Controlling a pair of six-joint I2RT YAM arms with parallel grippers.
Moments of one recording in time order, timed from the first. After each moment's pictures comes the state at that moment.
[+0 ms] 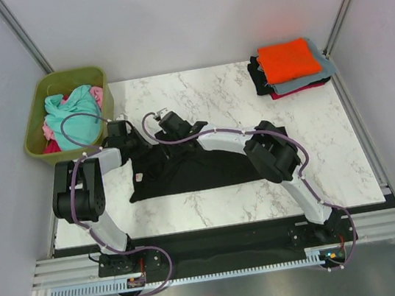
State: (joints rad) left arm -0.07 1.75 0.88 0.09 0.19 -0.54; right arm 0.86 2.29 1.77 -0.27 0.07 0.35
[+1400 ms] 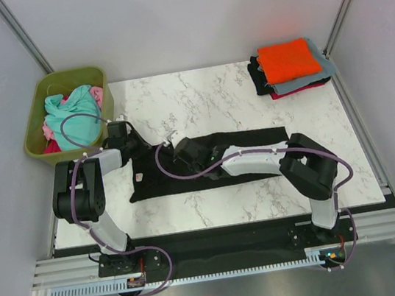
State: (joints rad) left arm -0.07 1.75 0.86 0.11 0.17 -0.54; right arm 1.00 1.91 1.30 -0.17 0.24 0.21
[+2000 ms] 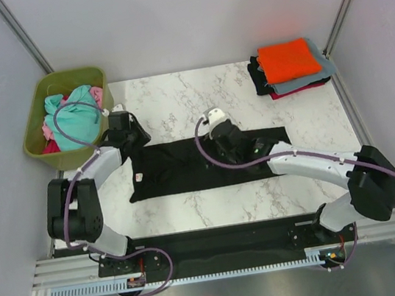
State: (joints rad) left arm -0.13 1.62 0.90 -0.03 0.03 -0.54; right arm 0.95 1.45 1.00 -0.16 0.30 0.28
